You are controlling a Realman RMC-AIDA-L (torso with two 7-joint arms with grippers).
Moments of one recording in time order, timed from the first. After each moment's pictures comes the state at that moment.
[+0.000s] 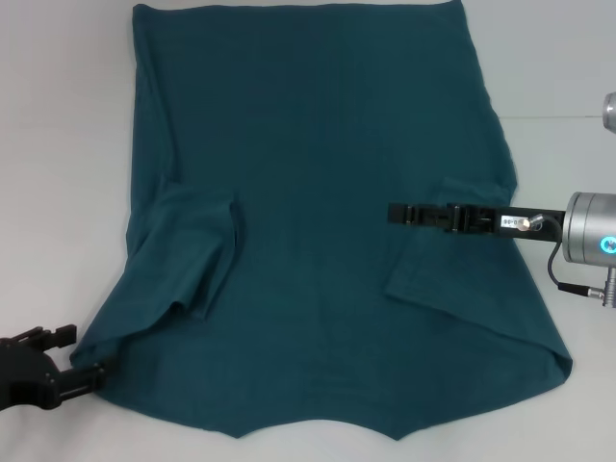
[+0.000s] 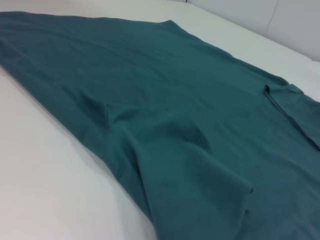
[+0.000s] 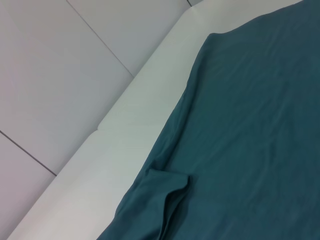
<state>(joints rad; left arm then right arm) -0.20 -2.17 0.55 0.91 2.12 1.40 -1.44 0.69 2.07 -0.70 -0.52 -2.02 -1.21 1.94</state>
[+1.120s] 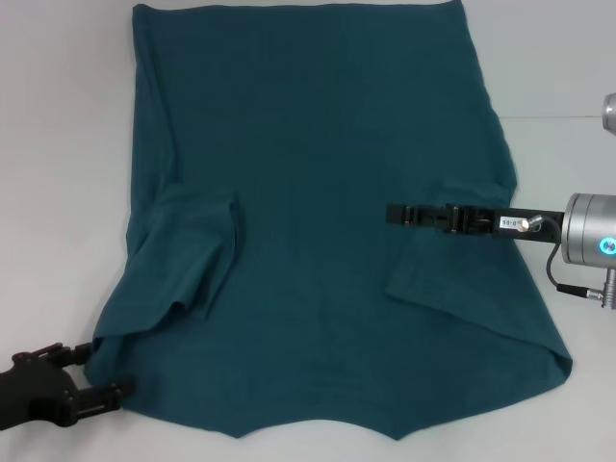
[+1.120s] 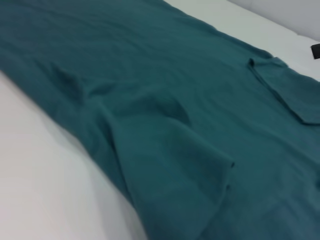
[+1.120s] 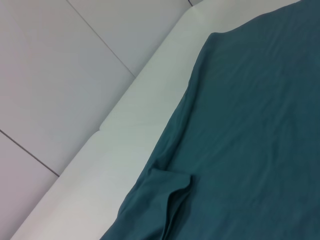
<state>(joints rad) -0.22 -2.17 0.57 0.88 2.18 1.39 -1.43 0.68 2.08 -0.70 -0.52 -2.01 -1.22 1.94</state>
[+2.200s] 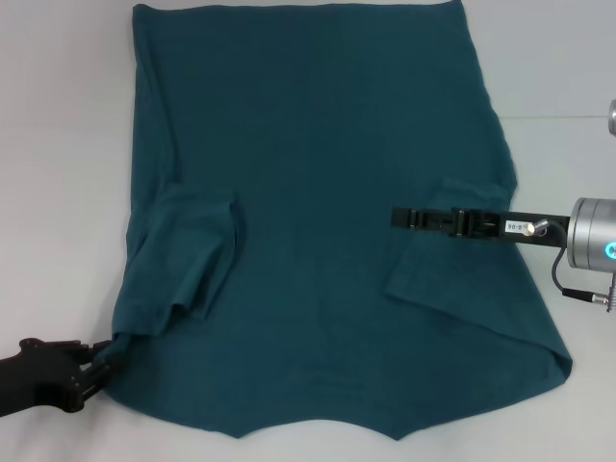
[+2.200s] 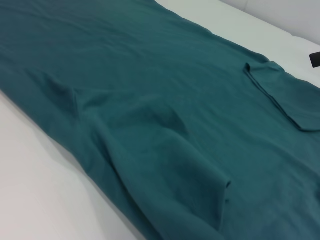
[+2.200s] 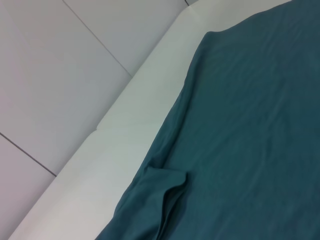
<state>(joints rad) -0.24 -2.17 0.60 0.90 2.18 1.39 -1.47 0.67 2.07 -0.70 -0.52 -2.01 -1.22 1.94</state>
